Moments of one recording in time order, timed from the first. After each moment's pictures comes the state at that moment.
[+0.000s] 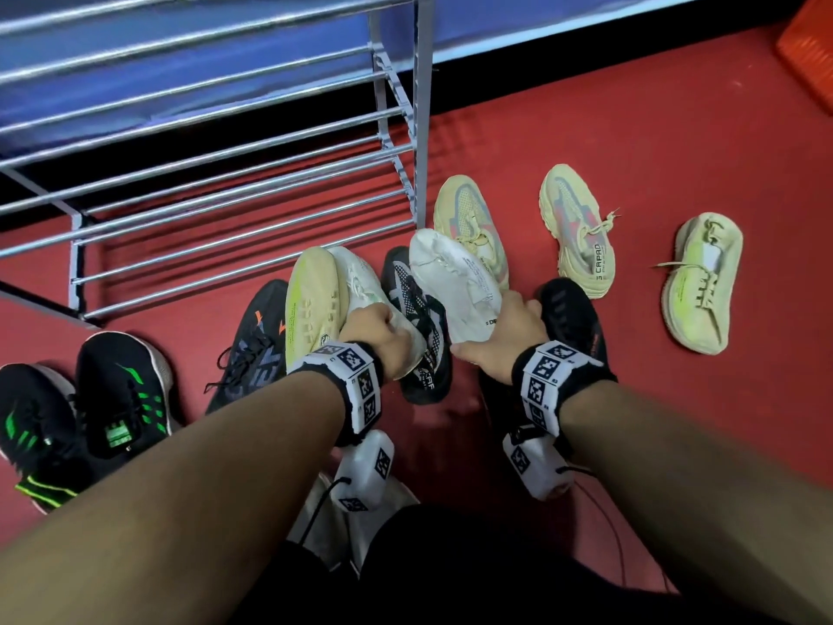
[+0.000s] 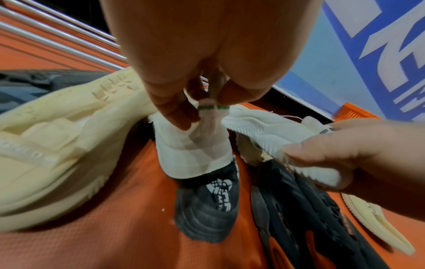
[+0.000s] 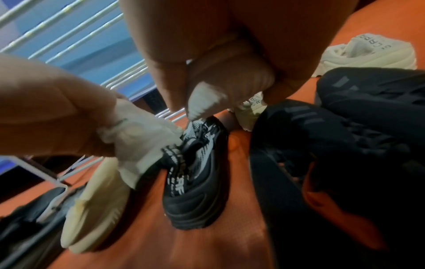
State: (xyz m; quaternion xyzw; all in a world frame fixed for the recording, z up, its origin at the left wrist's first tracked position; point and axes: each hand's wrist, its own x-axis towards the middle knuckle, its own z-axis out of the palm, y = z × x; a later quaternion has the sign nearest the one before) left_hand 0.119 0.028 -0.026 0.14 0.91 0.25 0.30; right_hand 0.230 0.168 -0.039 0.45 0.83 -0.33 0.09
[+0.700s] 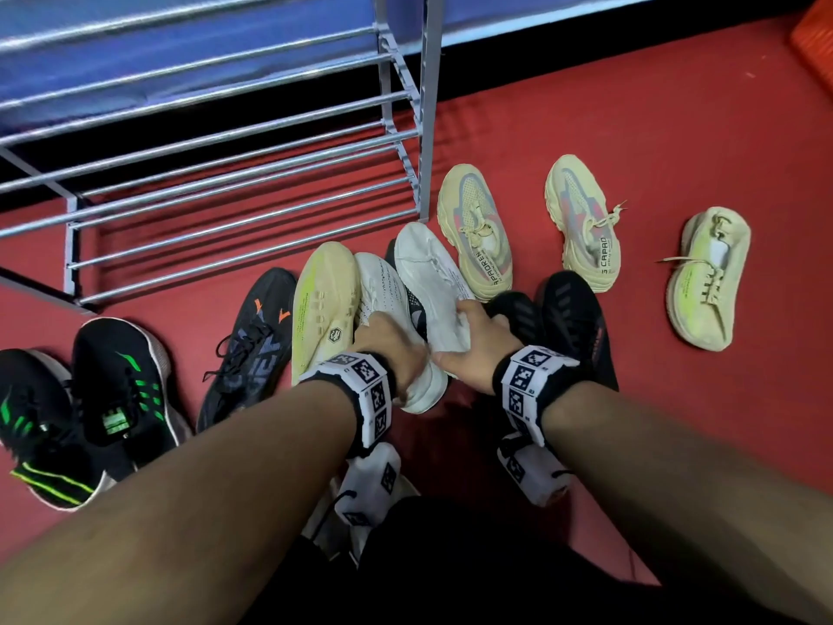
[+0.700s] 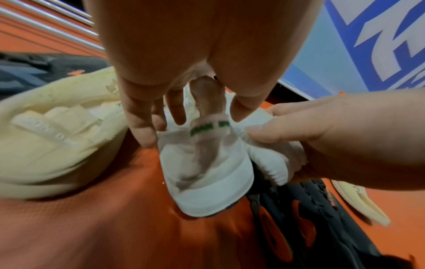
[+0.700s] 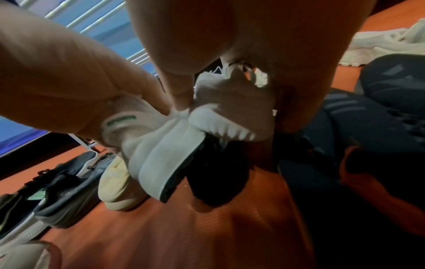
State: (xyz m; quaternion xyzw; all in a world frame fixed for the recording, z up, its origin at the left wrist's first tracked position) left_hand 0.141 0.030 -0.028 0.11 0.91 0.19 0.35; right_hand 0.227 0.146 -0.053 0.36 0.84 -0.36 0.18
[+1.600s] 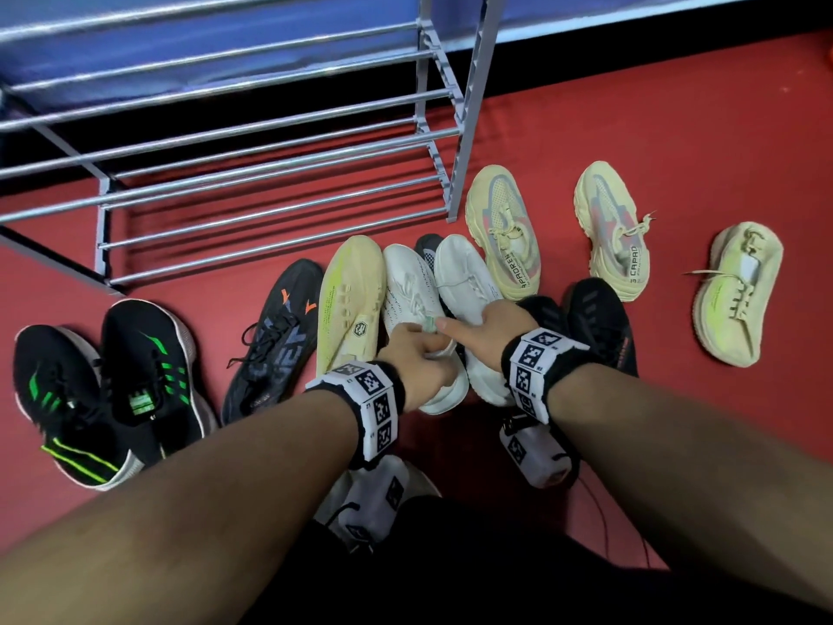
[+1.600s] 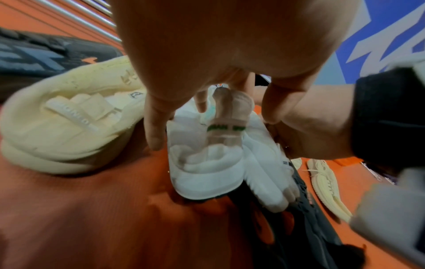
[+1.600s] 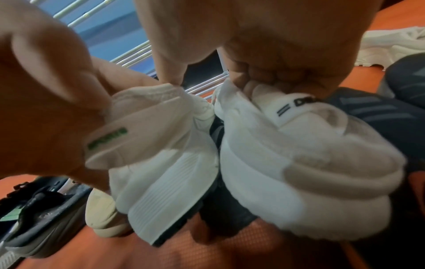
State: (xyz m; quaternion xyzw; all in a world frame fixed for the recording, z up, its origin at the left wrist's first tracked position) left_hand 0.142 -0.002 -0.041 0.13 0.83 0.32 0.43; right_hand 0.193 0.140 -0.043 0.37 0.85 -0.33 0.16
